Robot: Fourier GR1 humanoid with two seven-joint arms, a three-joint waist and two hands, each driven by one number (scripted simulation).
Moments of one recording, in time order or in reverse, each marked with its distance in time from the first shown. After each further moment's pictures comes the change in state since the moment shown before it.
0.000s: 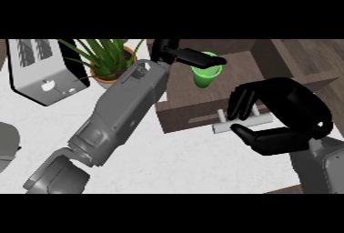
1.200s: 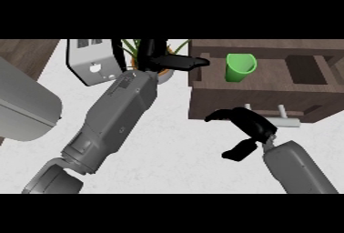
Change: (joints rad) left arm 0.131 0.024 0.046 -0.094 0.132 -0.028 -0.157; right arm 0.033 -0.107 0.302 0.493 0.767 -0.114 -0.206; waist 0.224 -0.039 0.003
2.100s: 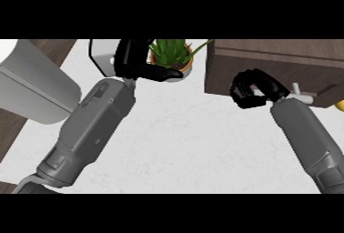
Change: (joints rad) left arm 0.185 0.107 -0.023 -0.247 0.019 -0.156 0.047; right arm -0.385 0.003 -0.249 0.661 -0.011 -0.182 -0.298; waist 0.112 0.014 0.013
